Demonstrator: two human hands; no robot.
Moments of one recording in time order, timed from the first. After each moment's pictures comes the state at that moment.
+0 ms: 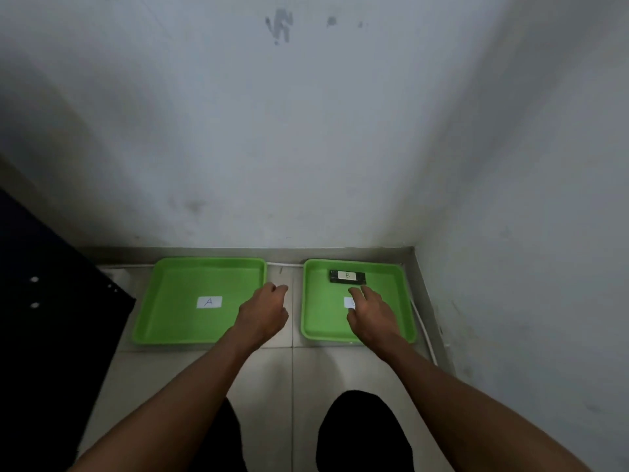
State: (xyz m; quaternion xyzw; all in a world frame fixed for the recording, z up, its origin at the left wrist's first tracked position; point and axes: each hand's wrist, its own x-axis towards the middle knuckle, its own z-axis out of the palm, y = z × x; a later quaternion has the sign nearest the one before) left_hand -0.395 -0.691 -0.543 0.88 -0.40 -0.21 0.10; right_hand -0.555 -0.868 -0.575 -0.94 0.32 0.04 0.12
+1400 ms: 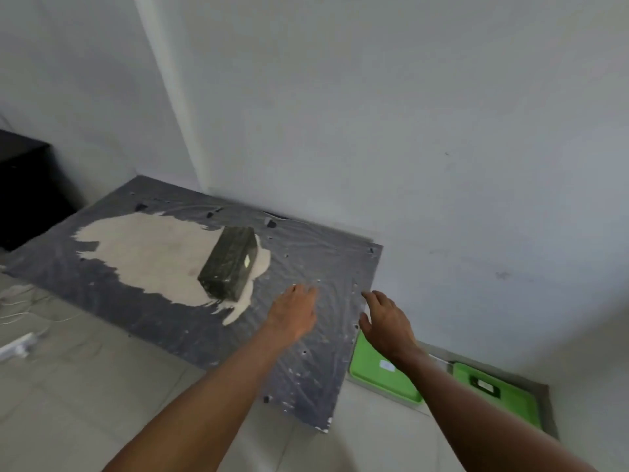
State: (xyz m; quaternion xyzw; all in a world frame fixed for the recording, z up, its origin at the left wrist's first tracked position) left_hand -0.253 -0.170 0.046 0.96 -0.26 -0.10 0.05; right_hand -0.347 -0.360 0.037 -0.98 0.09 -0.04 0.18
